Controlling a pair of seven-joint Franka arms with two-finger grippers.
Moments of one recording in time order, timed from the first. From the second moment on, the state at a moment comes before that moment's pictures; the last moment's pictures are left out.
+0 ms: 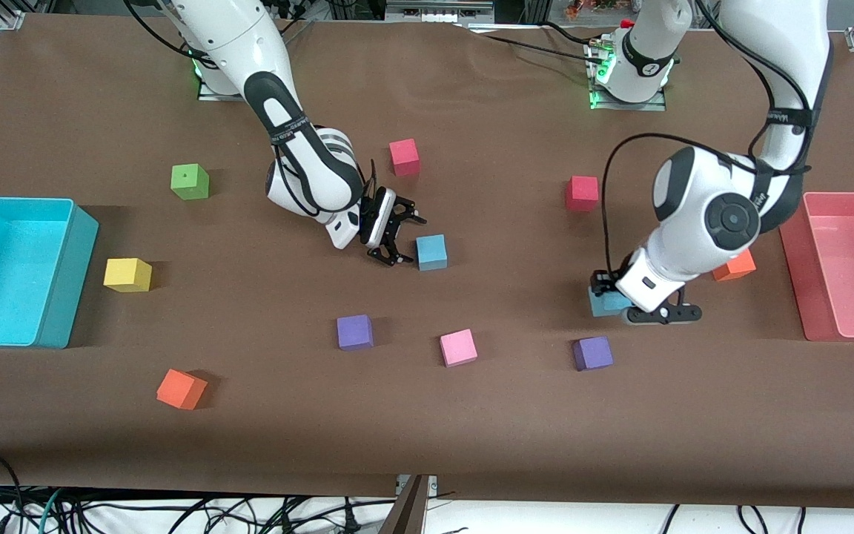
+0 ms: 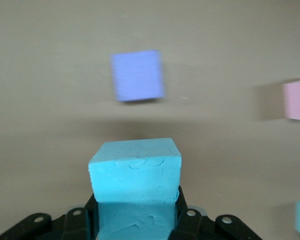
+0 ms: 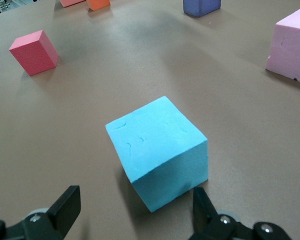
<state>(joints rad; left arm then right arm) -0.23 0.38 -0.07 -1.78 -0.09 2.15 -0.34 0.57 0.66 0.15 -1.94 1.88 2.64 -2.25</state>
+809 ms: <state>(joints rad) -0.63 0.60 -0.06 -1.44 -0.09 2.03 -0.92 0.57 0.66 0.15 -1.94 1.88 2.63 -2.25</state>
